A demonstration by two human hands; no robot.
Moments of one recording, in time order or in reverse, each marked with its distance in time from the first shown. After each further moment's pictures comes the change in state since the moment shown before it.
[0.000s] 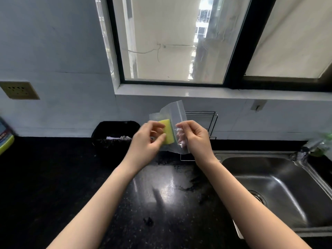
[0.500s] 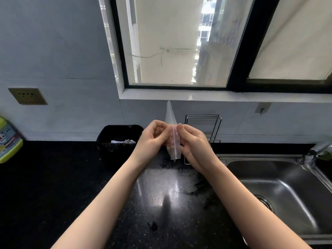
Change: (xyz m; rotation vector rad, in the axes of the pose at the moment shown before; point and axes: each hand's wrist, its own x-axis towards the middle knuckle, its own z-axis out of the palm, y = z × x) left_hand 0.010 0.013 0.005 -0.539 -0.081 -0.140; right_hand -0.011 -0.019 0.009 0.420 -0.346 0.165
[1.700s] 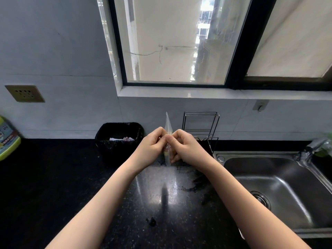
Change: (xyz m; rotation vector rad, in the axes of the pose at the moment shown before) left_hand -0.003 -0.018 -0.009 0.466 -0.142 0.086; right_hand -0.001 0.014 -0.002 -0.673 0.023 0.020
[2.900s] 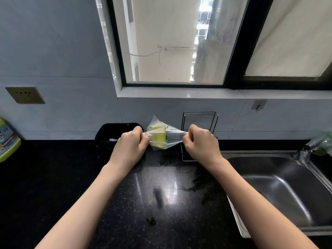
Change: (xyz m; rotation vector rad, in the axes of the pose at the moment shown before) left_hand -0.016 -0.003 -0.034 0.618 0.295 -0.011; right_hand -0.002 0.006 -0.030 -0.860 0.396 -0.103
